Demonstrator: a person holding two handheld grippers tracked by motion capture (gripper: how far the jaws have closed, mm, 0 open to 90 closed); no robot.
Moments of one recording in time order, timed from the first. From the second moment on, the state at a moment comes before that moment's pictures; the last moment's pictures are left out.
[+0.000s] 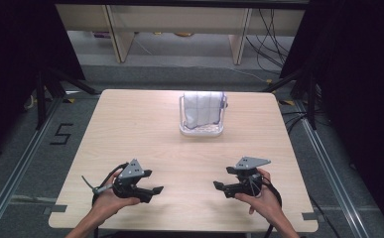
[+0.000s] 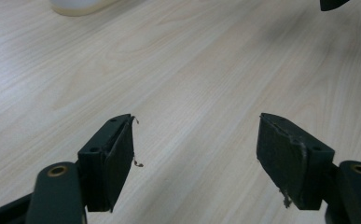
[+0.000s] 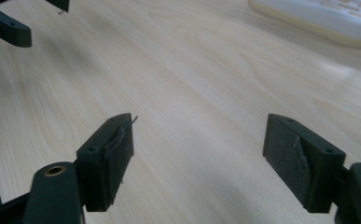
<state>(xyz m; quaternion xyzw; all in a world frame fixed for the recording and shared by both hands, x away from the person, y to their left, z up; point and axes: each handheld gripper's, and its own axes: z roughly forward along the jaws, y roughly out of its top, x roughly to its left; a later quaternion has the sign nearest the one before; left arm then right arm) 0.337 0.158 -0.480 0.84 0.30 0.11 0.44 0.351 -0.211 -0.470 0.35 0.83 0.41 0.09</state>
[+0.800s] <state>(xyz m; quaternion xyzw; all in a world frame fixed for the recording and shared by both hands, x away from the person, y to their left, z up) 0.308 0.157 -0.501 0.86 0.29 0.10 0.40 0.320 -0.218 -0.492 0.35 0.85 0.38 0.08</state>
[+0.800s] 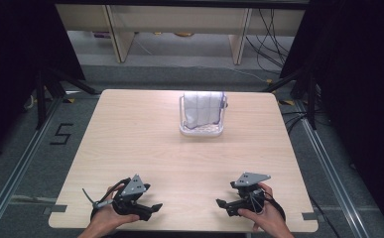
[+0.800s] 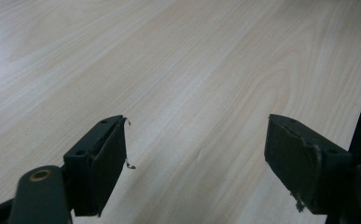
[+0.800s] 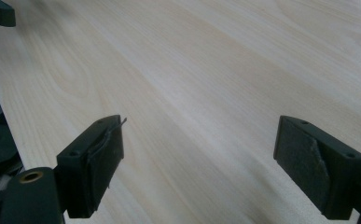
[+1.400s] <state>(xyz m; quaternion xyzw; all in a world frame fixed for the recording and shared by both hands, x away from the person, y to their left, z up) 0.311 0.159 -0.505 0.86 0.30 0.10 0.40 0.319 -0.215 -0.493 0.34 0.86 0.38 0.08</state>
